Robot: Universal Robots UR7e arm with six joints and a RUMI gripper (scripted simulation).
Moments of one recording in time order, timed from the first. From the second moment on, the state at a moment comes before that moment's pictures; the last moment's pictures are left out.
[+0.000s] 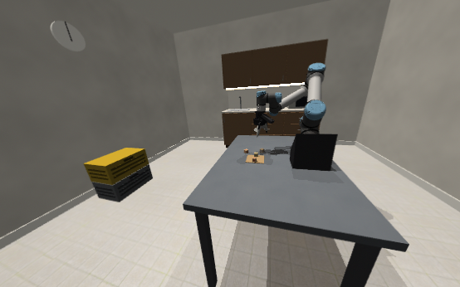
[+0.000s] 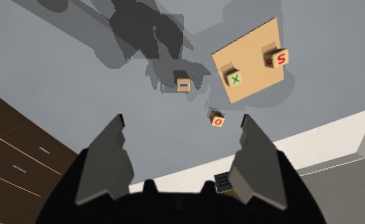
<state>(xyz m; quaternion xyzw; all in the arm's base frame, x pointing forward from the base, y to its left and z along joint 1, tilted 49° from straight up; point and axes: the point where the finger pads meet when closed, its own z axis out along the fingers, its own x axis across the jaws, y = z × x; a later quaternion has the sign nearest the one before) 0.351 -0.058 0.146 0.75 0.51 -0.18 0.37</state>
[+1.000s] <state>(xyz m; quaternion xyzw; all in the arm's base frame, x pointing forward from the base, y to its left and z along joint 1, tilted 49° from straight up) 0.352 -0.058 0.139 0.82 0.40 -0.13 0.39</state>
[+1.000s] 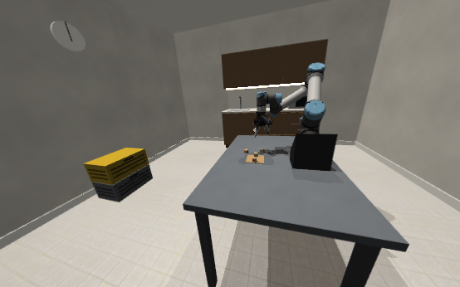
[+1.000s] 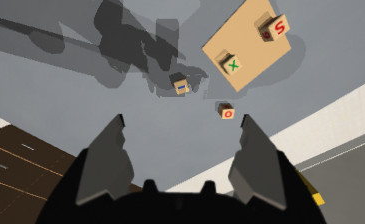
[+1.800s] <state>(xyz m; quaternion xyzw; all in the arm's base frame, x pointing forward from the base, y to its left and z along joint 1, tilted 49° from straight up) 0.357 -0.062 0.124 0.91 0.11 0.01 0.41</state>
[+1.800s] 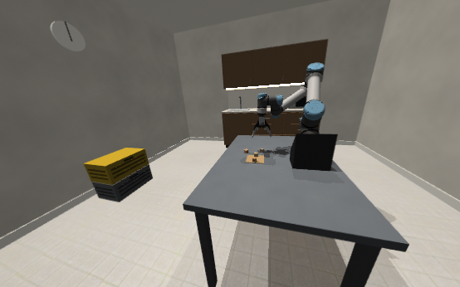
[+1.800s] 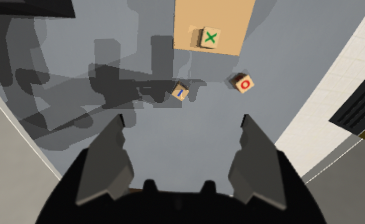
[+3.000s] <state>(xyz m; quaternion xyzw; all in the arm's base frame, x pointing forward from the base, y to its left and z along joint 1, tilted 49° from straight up) 0.365 -0.076 0.113 0.84 -0.36 0.22 0.35</state>
